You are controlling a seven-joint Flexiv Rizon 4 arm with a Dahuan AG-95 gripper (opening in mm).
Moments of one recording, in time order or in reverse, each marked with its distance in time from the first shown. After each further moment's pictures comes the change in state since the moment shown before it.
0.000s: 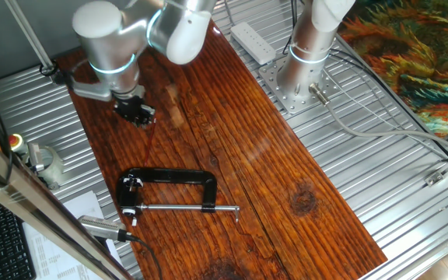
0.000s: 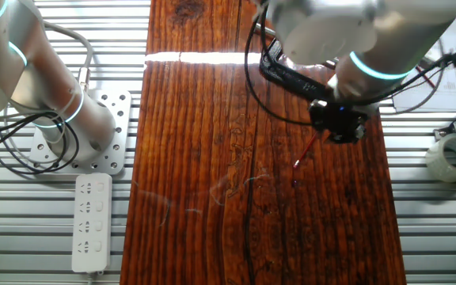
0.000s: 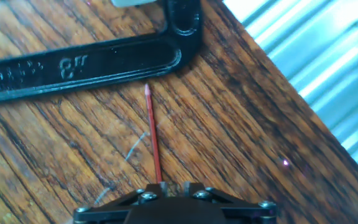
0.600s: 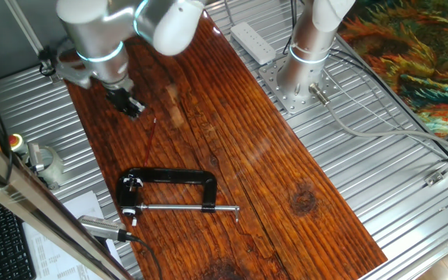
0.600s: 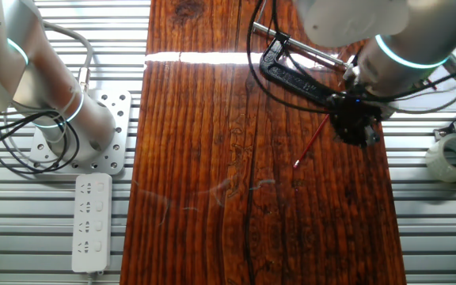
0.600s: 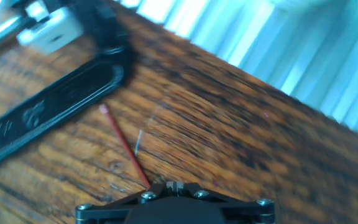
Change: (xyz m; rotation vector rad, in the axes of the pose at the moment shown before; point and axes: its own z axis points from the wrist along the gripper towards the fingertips) arm 0.009 -0.026 -0.047 -0.003 0.020 0.413
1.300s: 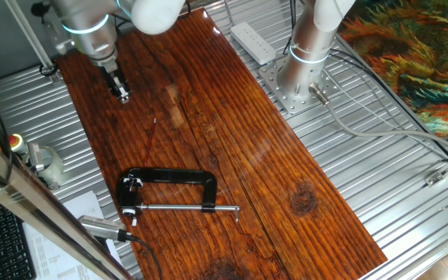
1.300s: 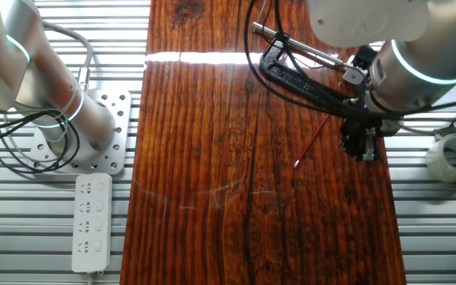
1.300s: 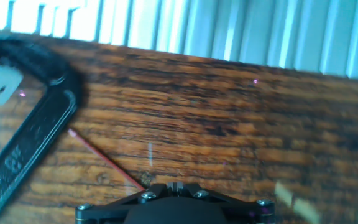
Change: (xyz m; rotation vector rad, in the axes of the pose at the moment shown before) arm 0.015 -0.030 -0.027 -0.034 -0.011 0.369
